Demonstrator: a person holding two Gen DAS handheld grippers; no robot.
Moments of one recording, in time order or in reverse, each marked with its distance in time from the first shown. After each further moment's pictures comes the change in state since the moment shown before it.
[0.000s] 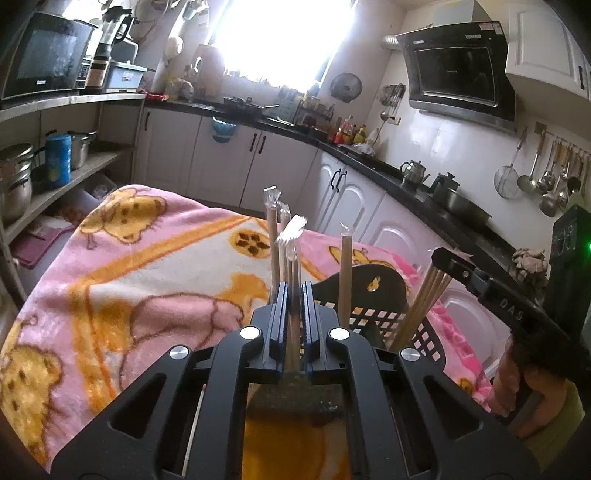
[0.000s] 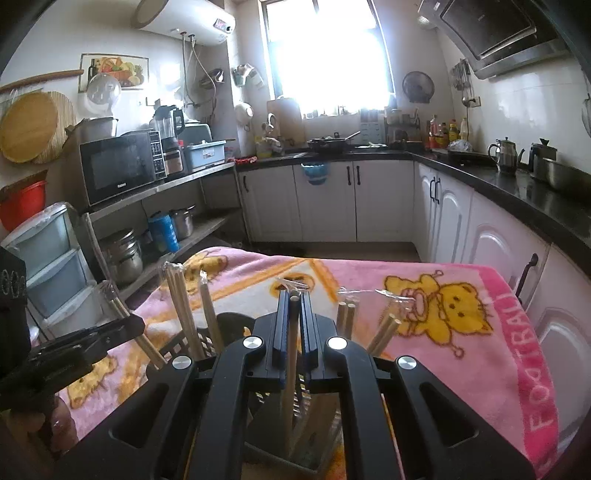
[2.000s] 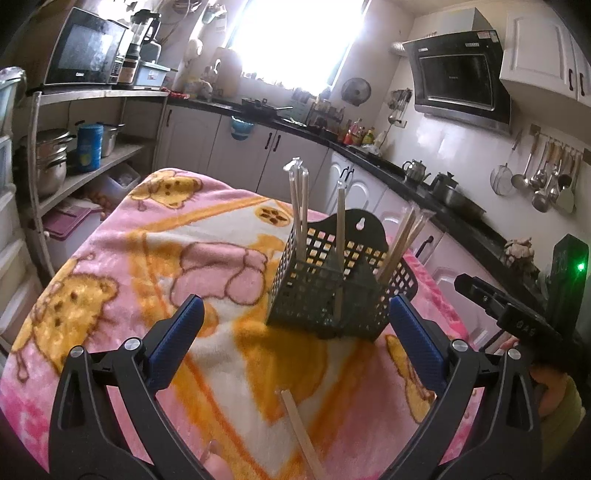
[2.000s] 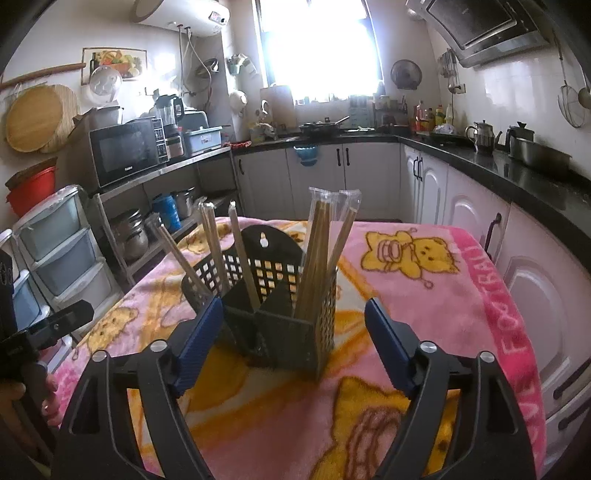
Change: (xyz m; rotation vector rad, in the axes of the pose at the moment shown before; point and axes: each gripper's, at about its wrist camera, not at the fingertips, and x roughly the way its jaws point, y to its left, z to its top) left arm -0.104 0.004 -0.062 -0.024 -0.006 0.049; right arm -0.098 0.013 -0.060 0.020 0.069 -0.031
